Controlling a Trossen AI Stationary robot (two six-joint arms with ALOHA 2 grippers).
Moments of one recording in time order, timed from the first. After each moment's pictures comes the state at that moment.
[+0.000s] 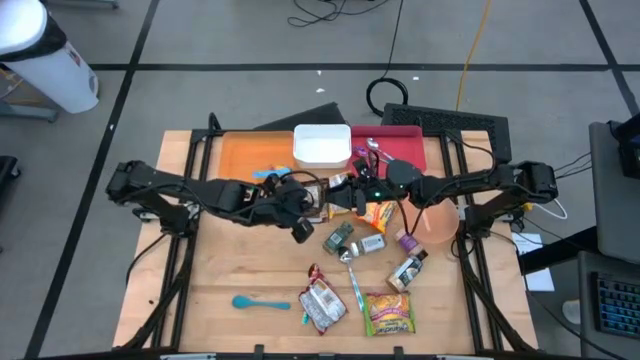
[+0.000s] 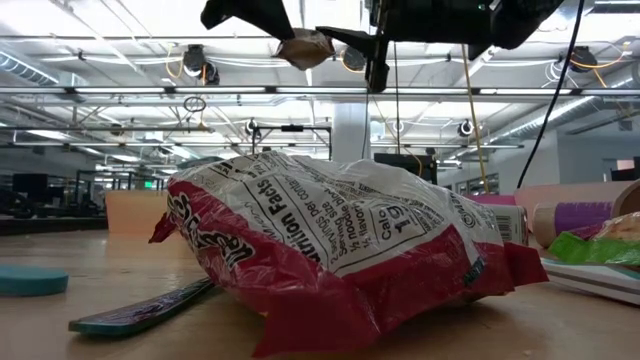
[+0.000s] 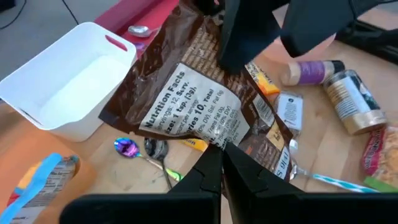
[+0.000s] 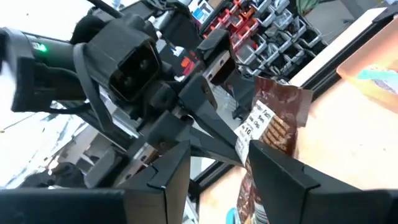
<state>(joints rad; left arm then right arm) -0.19 1.54 1.45 -0.76 -0.50 -0.61 -0.10 1.45 0.82 0.70 -0.21 0.86</state>
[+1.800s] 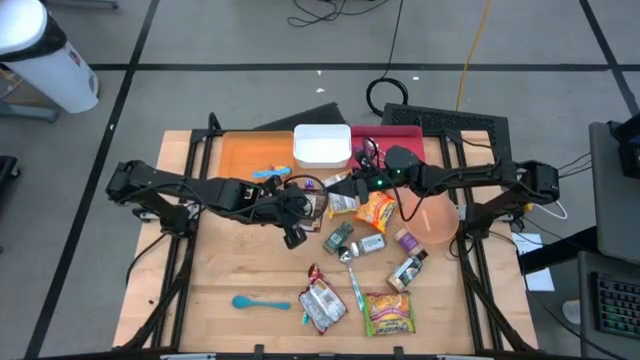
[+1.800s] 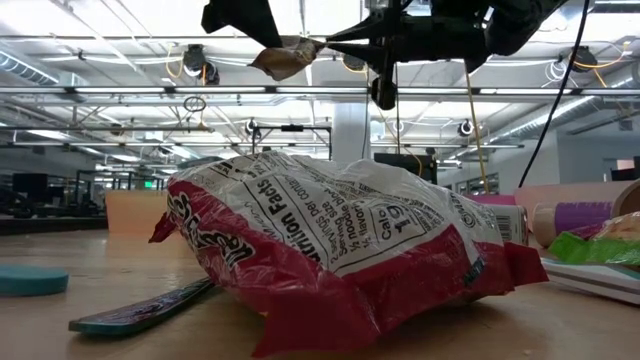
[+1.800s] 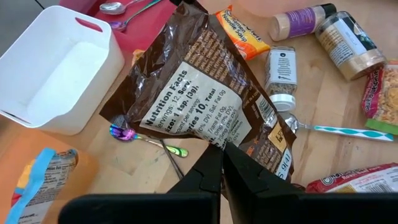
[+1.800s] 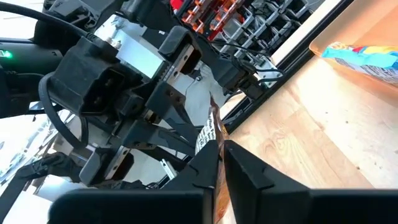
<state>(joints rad) -0.18 1.54 1.45 -0.84 -0.38 -0.48 -0.23 1.42 0.82 0.56 -0.39 0.87</state>
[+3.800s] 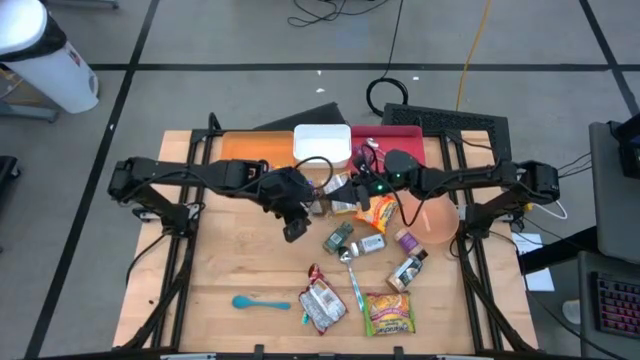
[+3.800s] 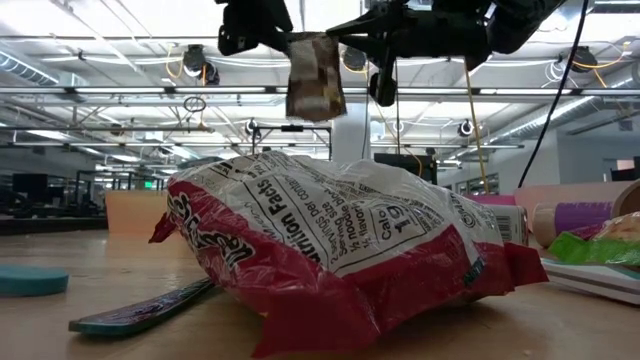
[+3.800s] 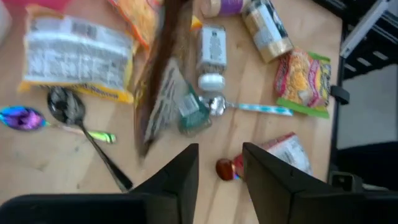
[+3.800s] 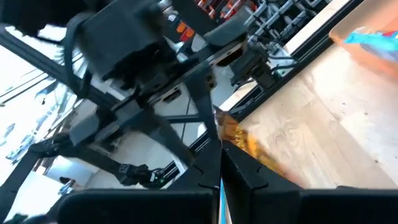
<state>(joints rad) -0.02 1.53 1.45 -0.80 0.13 -0.45 -0.19 1.42 0.82 0.56 -0.43 0.85</state>
